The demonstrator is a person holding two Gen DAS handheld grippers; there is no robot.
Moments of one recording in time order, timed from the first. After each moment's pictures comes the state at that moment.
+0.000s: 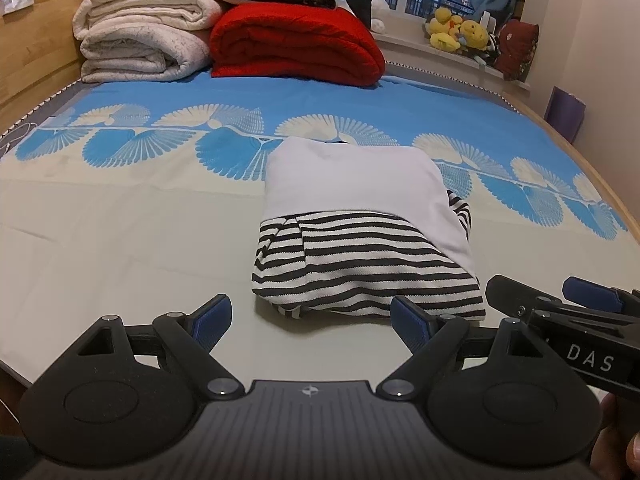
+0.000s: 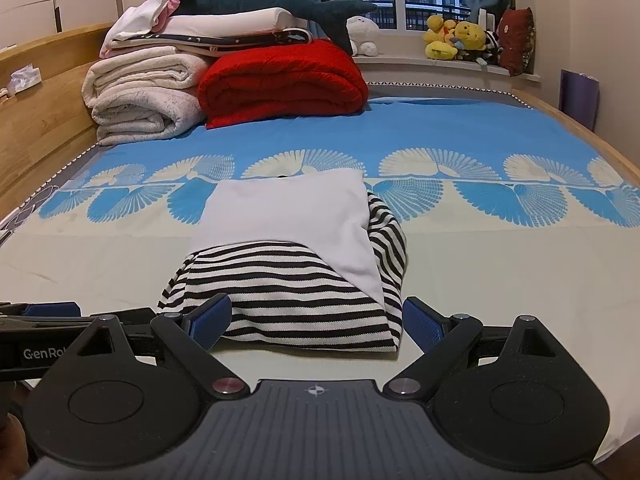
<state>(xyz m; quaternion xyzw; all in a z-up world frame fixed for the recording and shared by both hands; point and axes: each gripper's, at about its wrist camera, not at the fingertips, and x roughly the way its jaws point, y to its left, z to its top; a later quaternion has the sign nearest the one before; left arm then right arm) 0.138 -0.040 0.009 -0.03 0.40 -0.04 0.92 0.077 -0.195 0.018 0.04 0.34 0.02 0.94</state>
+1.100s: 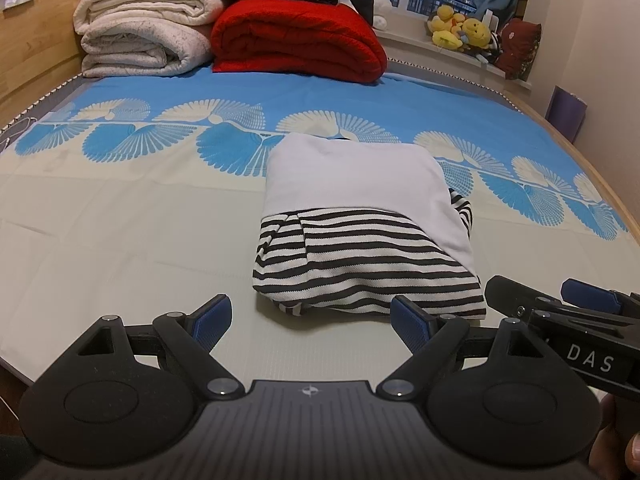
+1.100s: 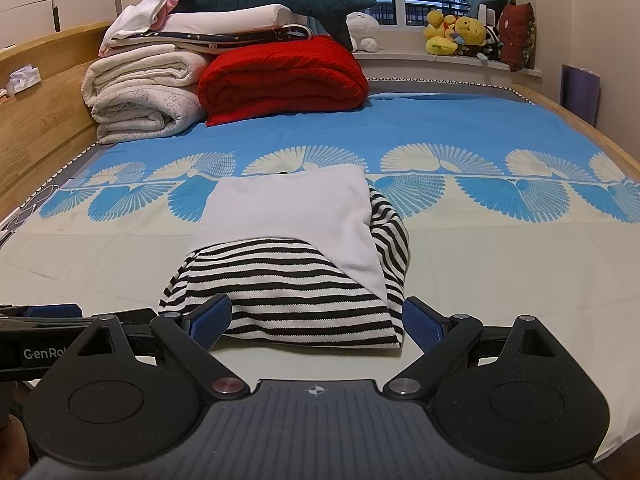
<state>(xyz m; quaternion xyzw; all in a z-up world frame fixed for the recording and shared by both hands) 0.138 -0.040 0.006 -0.03 0.40 -0.03 0.92 0.078 -0.195 0.018 0.04 0.34 0.02 0.94</state>
